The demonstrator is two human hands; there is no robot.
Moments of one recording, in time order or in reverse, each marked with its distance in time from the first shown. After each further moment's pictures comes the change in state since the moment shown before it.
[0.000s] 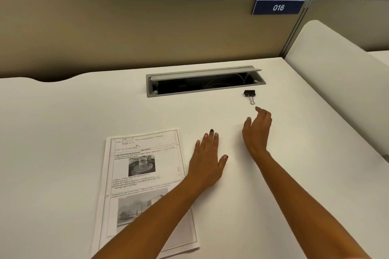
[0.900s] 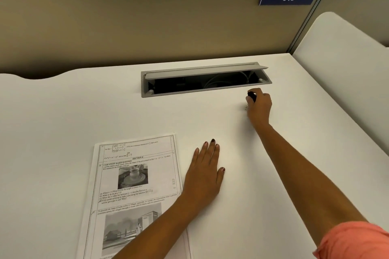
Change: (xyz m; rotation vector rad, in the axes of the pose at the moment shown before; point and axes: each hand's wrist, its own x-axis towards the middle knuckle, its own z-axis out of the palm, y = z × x) left_hand -0.001 -0.006 0.011 0.010 0.099 0.059; right_hand 0.093 -0.001 0.036 0.033 -0.173 0.075
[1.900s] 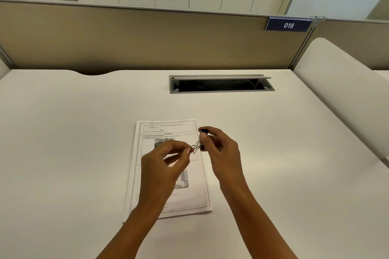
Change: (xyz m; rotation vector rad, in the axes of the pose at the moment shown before) left_hand -0.168 0.014 -0.164 -0.753 0.585 -0.313; right_hand -0.301 -0.155 -0.087 0.614 -0.402 0.079
